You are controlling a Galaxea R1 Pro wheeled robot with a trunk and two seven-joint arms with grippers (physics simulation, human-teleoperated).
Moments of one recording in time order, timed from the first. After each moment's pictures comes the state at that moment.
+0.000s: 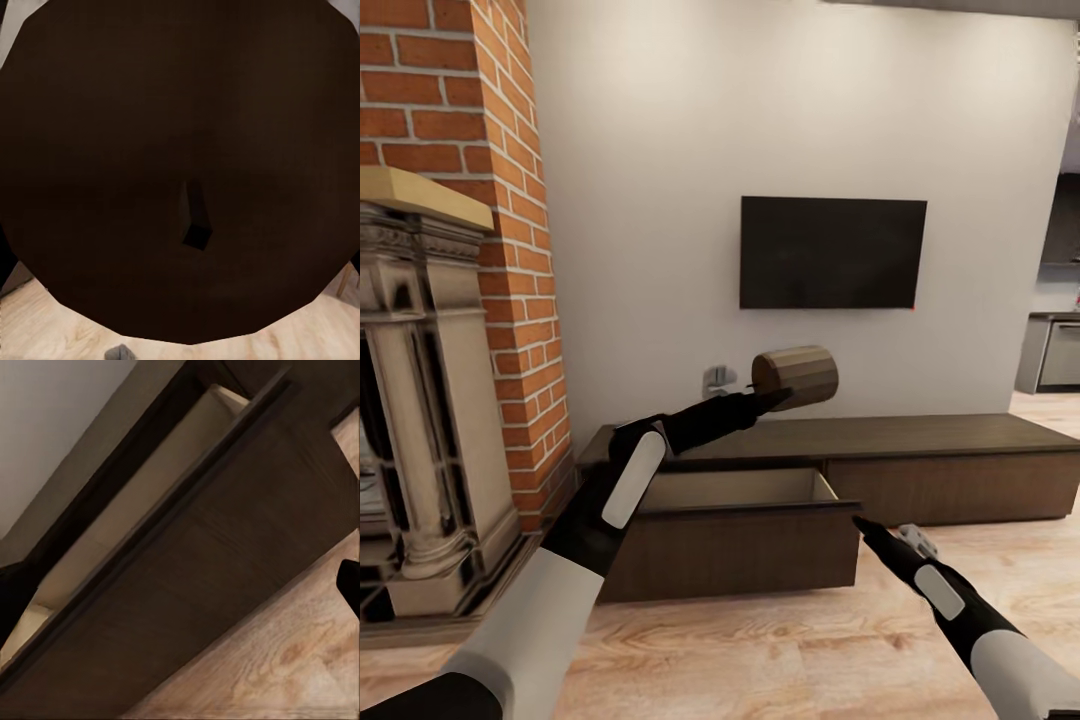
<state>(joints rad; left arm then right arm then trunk) -0.82 -0.16 -0.30 -1.19 0.71 0.59 -0.55 -0.67 -0.21 0.00 -0.38 -0.86 0.16 0.19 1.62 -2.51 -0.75</state>
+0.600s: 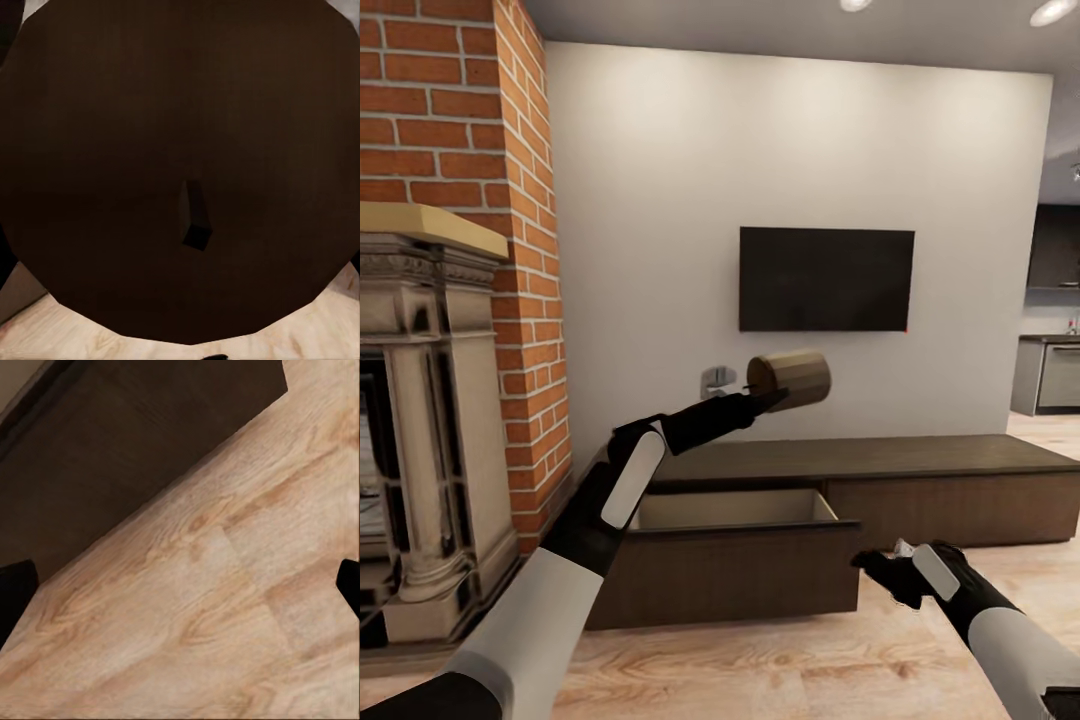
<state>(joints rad) -0.82 -0.15 -0.30 -1.19 0.71 0.60 -0.49 -0.73 -0.22 0.02 -0.40 -0.74 0.65 -0.10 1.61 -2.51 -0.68</state>
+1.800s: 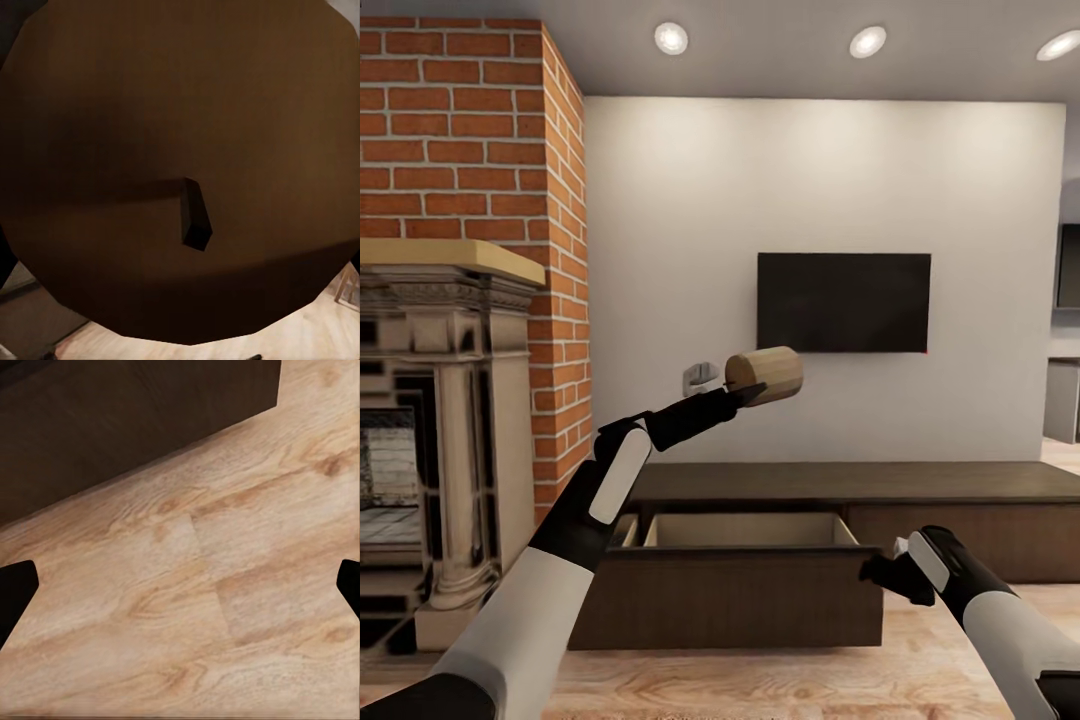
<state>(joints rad) -0.82 -0.13 -0.25 -1.19 0.71 0.60 -0.41 -0.77 -0.22 0.03 -0.42 -0.49 0.82 -0.12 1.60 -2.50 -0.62</state>
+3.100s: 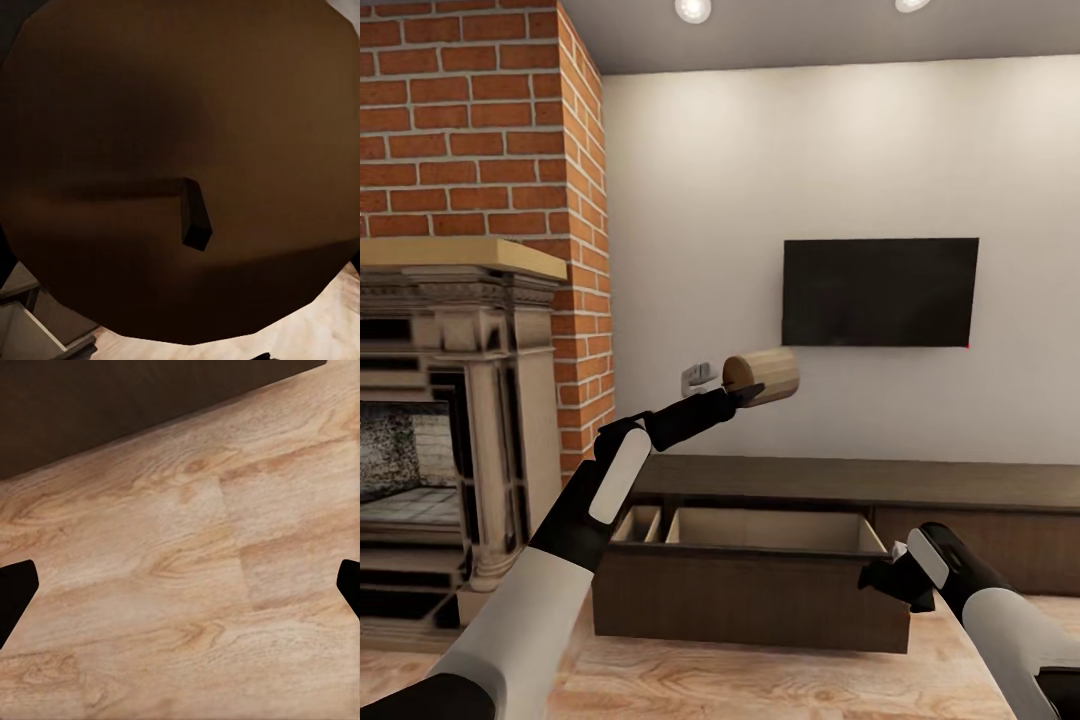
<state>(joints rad) -0.82 -0.13 -0.25 -1.19 0.71 0.61 -0.37 -0.77 -0.22 0.03 -0.42 -0.49 0.92 -0.12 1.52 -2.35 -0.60</state>
